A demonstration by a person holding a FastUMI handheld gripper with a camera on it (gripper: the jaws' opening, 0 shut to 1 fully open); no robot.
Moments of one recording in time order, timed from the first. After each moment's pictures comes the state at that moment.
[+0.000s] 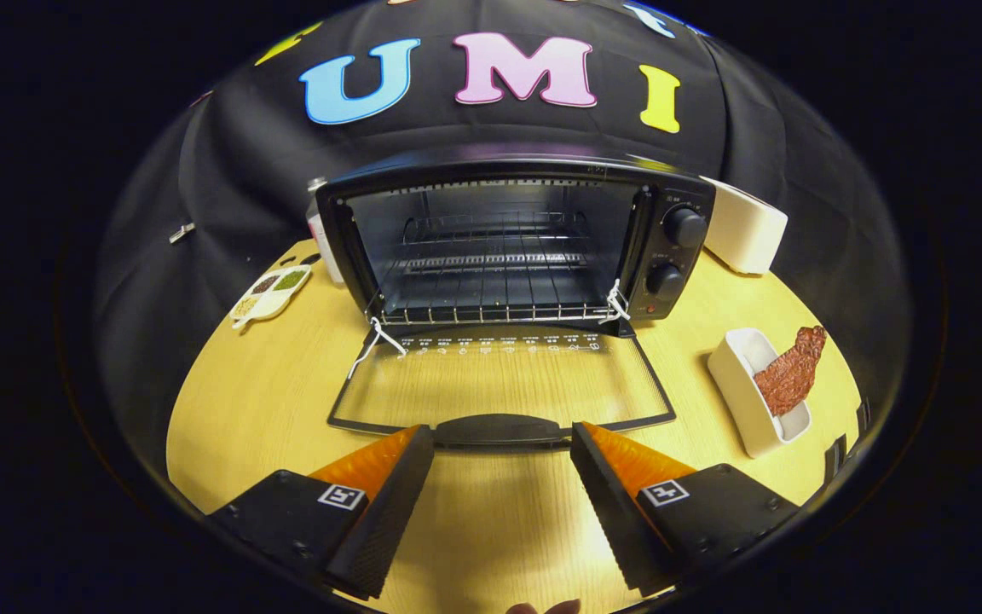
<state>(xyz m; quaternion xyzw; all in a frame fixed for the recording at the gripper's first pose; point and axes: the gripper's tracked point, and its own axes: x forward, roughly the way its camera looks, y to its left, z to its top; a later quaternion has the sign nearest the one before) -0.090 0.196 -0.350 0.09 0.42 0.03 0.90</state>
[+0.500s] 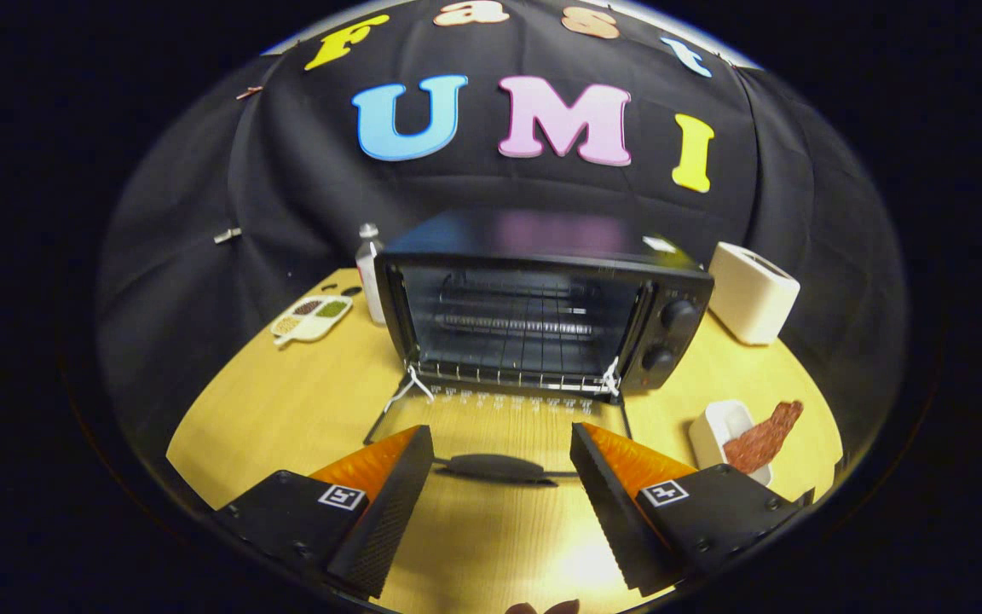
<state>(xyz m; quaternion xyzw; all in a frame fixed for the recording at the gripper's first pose) -0.064 0.177 -0.255 0.06 0.31 0.09 0.94</state>
